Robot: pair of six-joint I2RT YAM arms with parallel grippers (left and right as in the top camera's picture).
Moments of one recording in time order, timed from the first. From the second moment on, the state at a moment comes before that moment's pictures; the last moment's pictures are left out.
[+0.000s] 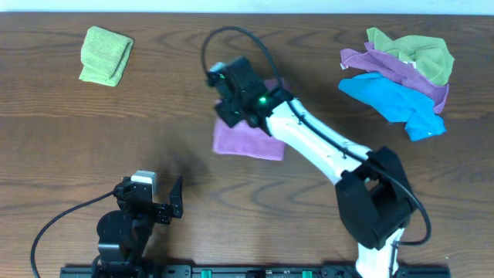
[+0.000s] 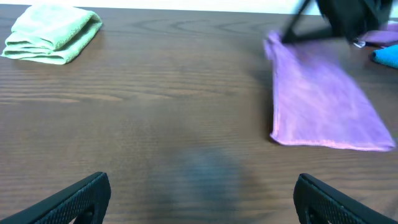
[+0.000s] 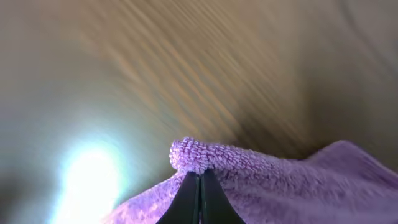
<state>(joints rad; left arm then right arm) -0.06 0.01 0.14 -0.50 0.17 -0.05 0.68 2.01 1.58 -0.49 -0.06 -0.08</state>
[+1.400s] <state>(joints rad) -0.06 0.01 0.14 -0.50 0.17 -0.05 0.83 2.08 1.53 -0.67 -0.20 -0.16</state>
